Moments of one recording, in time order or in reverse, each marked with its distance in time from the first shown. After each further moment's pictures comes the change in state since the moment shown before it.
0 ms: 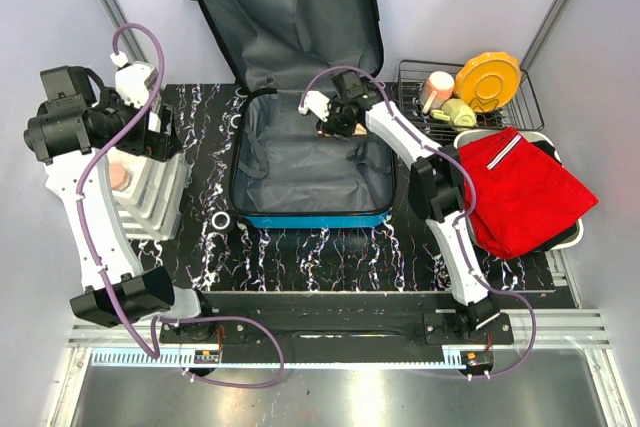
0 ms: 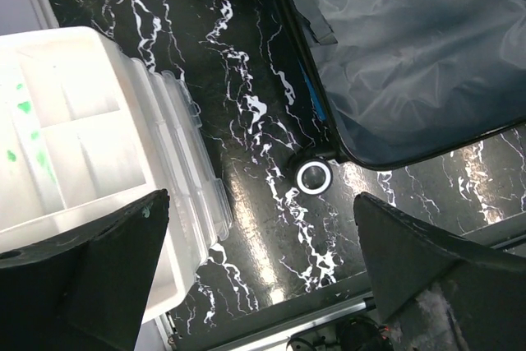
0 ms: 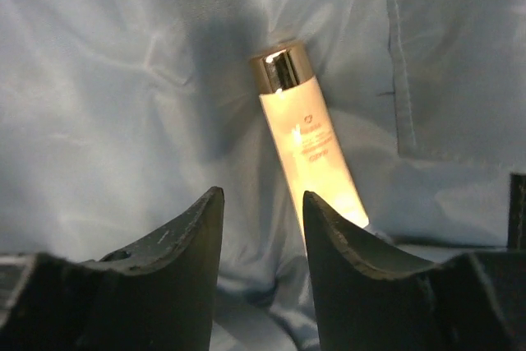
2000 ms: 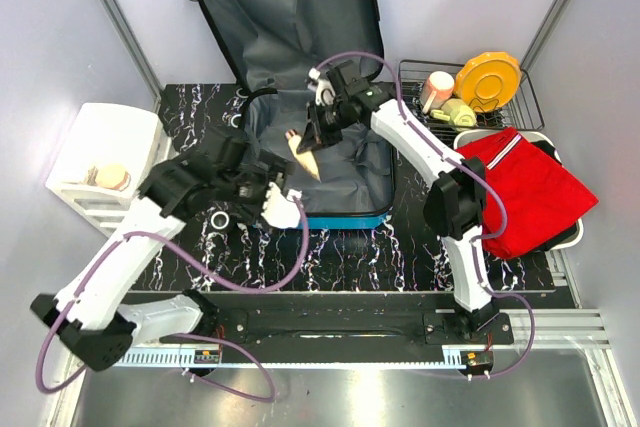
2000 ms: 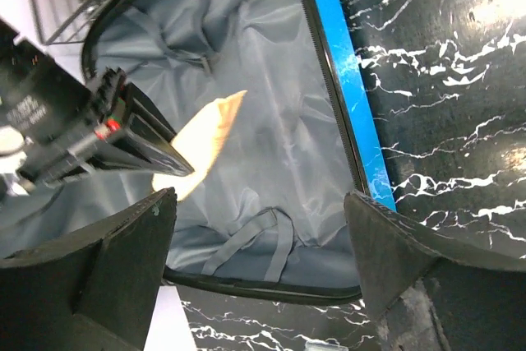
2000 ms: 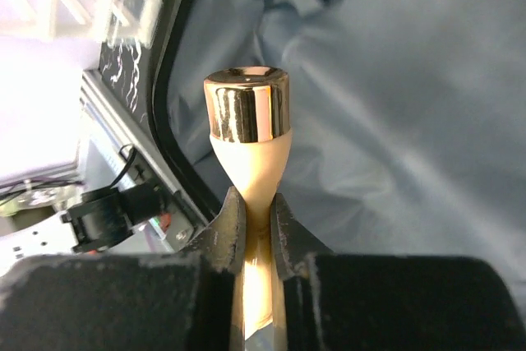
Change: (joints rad) left arm -0.960 -0.291 -0.528 0.302 -0.049 0.789; right arm 0.082 -0.270 -0.106 -0.065 -0.348 1.199
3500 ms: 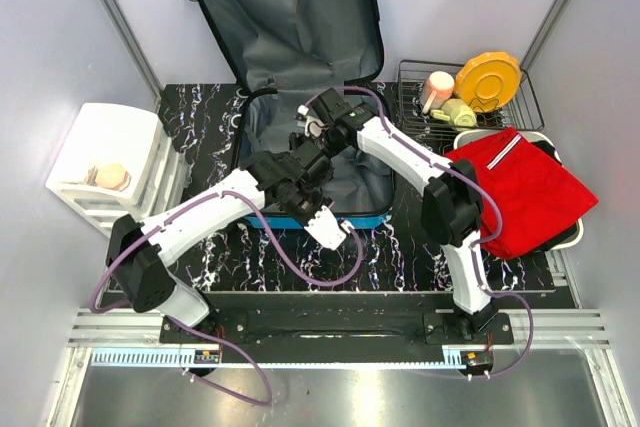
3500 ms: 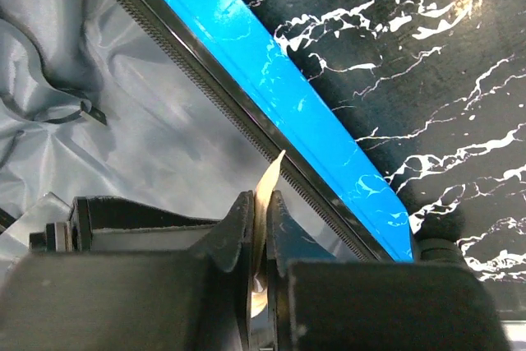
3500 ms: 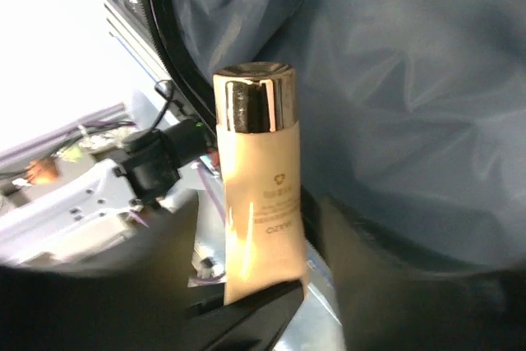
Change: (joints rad) left arm -0.250 0.423 -0.010 -0.011 -0.300 0.185; right arm 0.100 -0.029 -0.223 -0.037 -0.110 0.219
